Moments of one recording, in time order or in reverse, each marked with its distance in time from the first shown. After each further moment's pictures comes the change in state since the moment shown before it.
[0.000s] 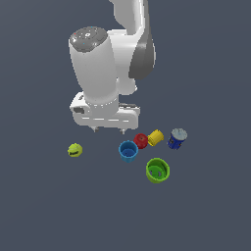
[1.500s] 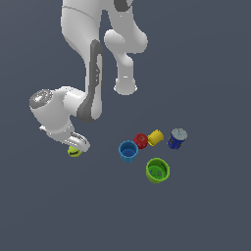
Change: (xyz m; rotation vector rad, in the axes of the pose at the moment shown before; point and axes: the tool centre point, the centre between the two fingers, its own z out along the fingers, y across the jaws) arm -0.004 0.198 0.157 -0.026 0.017 0.290
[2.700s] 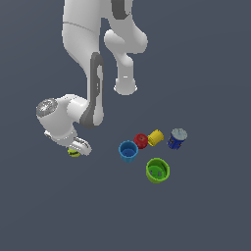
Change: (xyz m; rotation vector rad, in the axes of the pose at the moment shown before) arm -0.001 0.001 0.035 -0.001 -0.001 0.002
